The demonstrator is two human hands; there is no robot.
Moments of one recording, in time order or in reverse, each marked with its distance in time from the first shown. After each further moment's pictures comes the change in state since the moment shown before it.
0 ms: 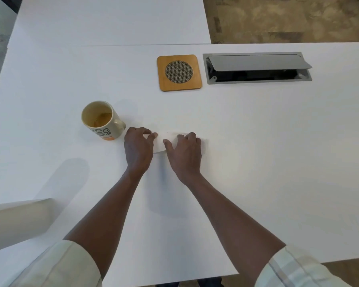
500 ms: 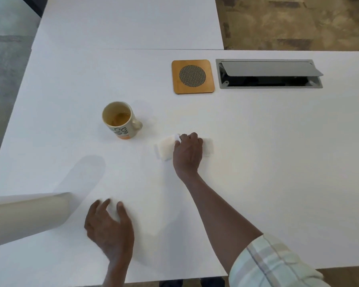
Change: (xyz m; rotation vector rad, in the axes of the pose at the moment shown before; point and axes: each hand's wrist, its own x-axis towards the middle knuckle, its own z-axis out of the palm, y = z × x) left_hand -0.168 -0.124 -0.058 0.173 0.370 -0.330; right_hand 0.000 -0.026 0.028 0.059 0.135 0.036
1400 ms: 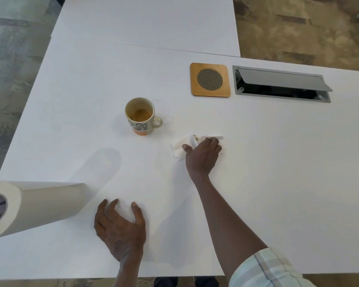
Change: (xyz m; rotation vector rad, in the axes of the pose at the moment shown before) left_hand -0.004 -0.022 0.000 0.052 0.071 0.050; right_hand -0.009 -0.011 0.003 -0.117 0.022 0.165
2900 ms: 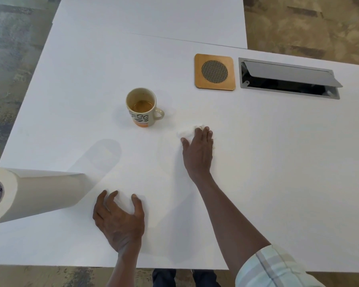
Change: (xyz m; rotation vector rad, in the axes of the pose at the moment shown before) left_hand 0.000 0.000 0.000 0.005 0.023 -0.001; right_hand -0.007 0.011 0.014 -0.042 -0.131 -0.296
